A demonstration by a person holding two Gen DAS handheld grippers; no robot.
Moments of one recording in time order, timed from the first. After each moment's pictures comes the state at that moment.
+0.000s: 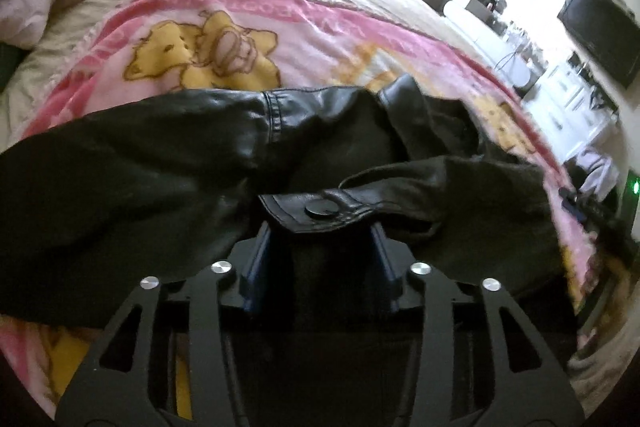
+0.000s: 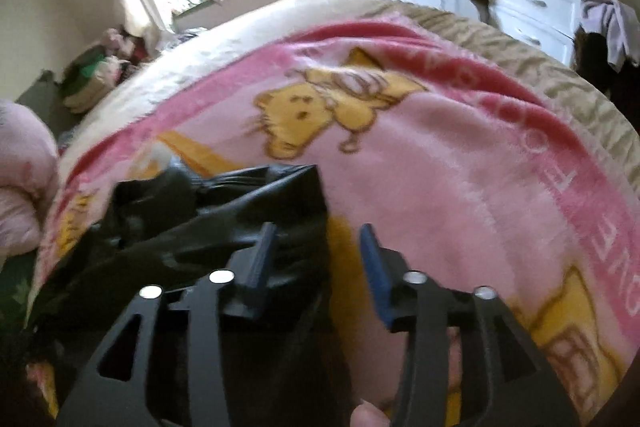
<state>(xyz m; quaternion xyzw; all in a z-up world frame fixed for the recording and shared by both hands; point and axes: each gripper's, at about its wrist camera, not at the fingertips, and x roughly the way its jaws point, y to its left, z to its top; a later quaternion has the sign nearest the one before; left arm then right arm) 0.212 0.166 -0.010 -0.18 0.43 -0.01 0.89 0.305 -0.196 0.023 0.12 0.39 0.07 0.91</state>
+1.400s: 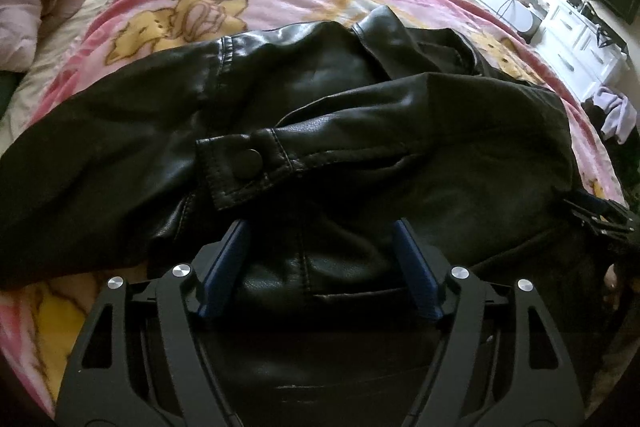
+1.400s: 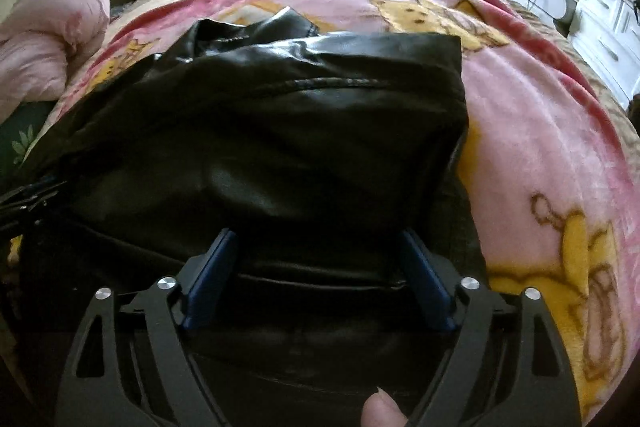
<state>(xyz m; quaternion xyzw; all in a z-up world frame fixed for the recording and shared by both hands) 0.201 0.114 -0.040 -0.09 0.47 0.00 0.88 0.245 -0.114 -0.021 -0.03 0.47 0.15 0.87</state>
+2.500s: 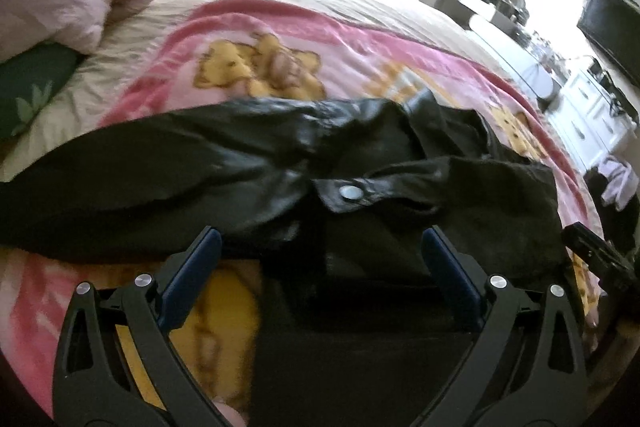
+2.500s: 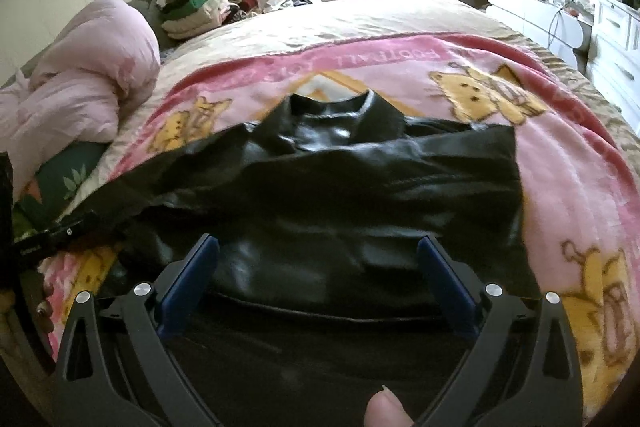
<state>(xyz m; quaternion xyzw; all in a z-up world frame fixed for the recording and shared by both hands) 0.152 0.175 0.026 -0.16 0.41 0.07 0.90 0.219 -0.045 0.055 0.02 0.39 0.21 0.89</state>
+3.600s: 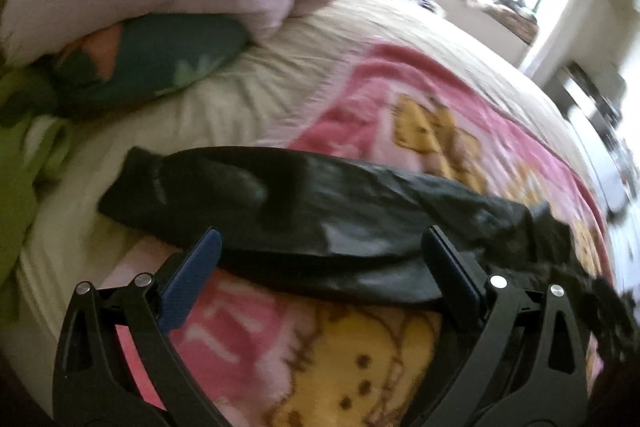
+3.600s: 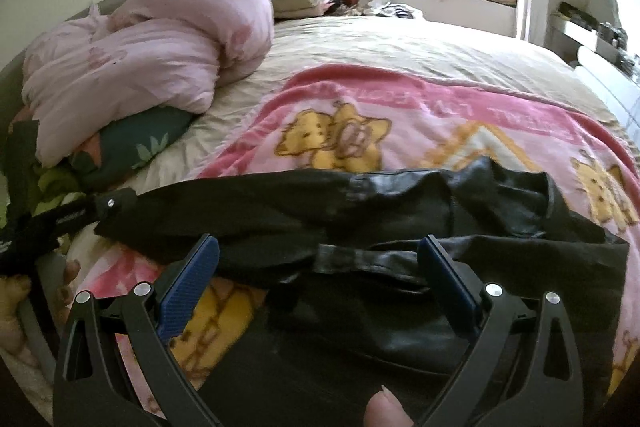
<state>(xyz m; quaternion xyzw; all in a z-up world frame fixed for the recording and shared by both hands) 0.084 0.327 0.057 -0.25 0.37 0.27 0.85 0.190 0.162 0.100 -0.06 0.36 0.35 0.86</state>
